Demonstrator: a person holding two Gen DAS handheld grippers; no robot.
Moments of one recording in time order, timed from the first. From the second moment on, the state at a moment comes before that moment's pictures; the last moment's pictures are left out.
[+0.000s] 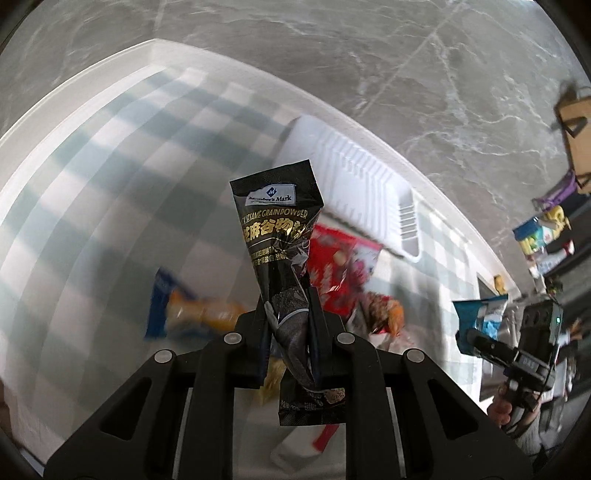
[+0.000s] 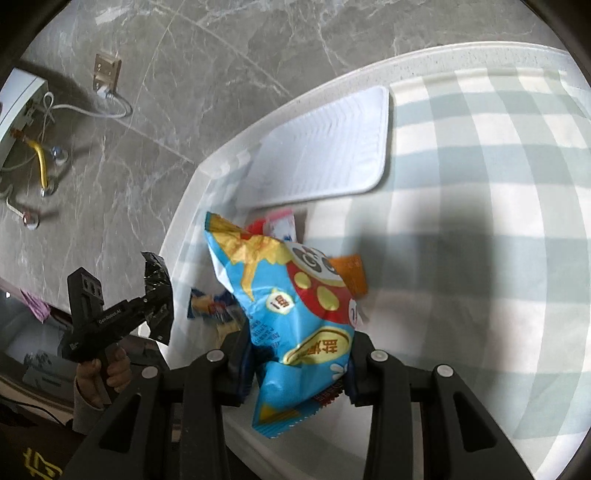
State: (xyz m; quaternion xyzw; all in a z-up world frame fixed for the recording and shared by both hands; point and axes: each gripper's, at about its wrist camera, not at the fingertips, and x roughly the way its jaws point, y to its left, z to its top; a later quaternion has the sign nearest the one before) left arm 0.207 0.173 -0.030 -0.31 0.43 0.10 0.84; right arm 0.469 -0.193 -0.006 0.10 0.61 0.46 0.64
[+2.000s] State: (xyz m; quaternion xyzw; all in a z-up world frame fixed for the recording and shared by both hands) left arm 0.518 0.220 -0.105 -0.15 0.52 0.01 0.84; right arm 0.623 -0.039 -0.078 0.00 0.62 0.41 0.67
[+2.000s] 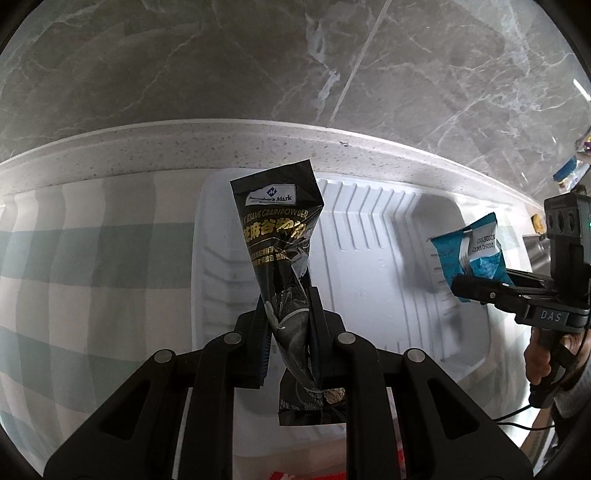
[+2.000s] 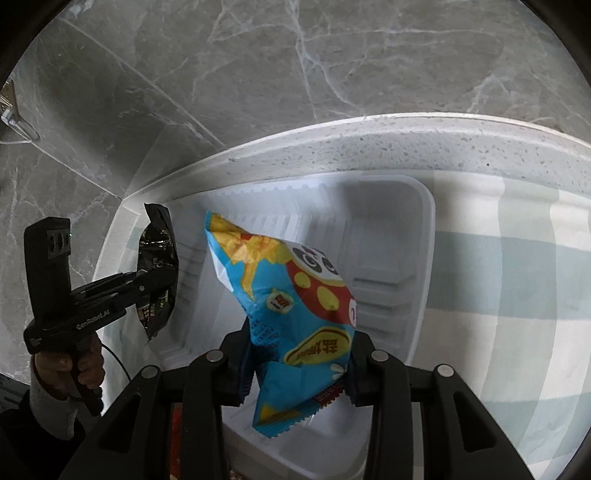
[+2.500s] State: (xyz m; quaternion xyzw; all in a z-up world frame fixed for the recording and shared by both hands) left arm 0.529 0.216 -0.118 -0.15 0.53 0.02 0.84; right arm 0.617 -0.022 -0.078 -0.04 0.60 0.40 0.69
